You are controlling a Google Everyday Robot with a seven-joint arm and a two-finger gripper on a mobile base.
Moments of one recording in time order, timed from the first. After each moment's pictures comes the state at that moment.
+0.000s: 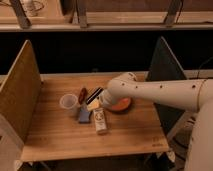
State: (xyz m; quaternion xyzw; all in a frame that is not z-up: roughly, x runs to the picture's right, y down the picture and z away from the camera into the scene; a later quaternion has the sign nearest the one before) arm -0.033 0.100 0.786 -0.31 -0.01 0.61 0.73
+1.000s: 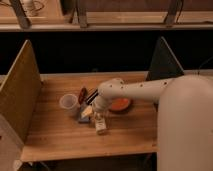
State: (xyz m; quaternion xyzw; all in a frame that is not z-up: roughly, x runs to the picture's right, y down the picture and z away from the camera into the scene) arm -0.070 0.158 0.833 -0.38 0.06 0.60 0.70
